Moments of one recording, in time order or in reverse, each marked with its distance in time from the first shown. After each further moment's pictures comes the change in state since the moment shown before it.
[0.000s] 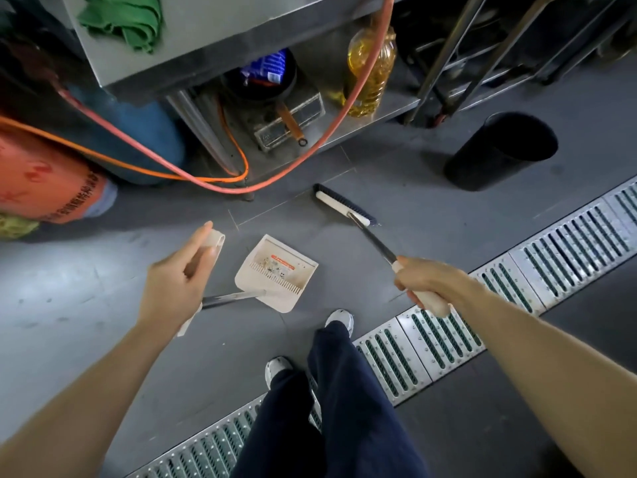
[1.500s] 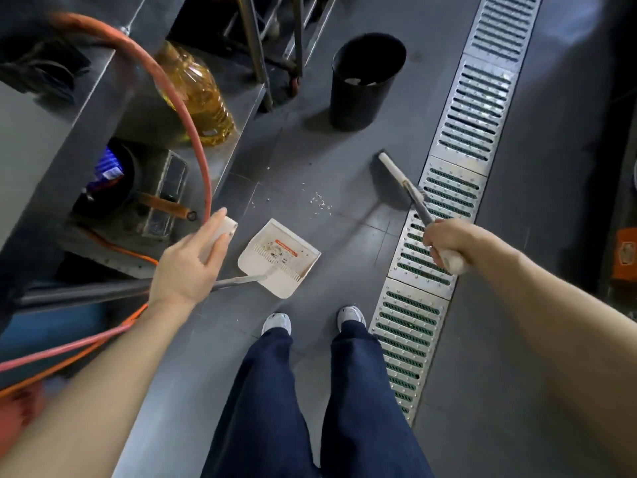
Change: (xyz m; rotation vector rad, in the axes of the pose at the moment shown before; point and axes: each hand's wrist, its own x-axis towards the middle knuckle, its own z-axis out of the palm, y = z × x) left_hand 0.186 0.155 0.120 0.312 -0.548 0.614; right_hand 0.004 0.083 -0.078 0.849 0.297 0.432
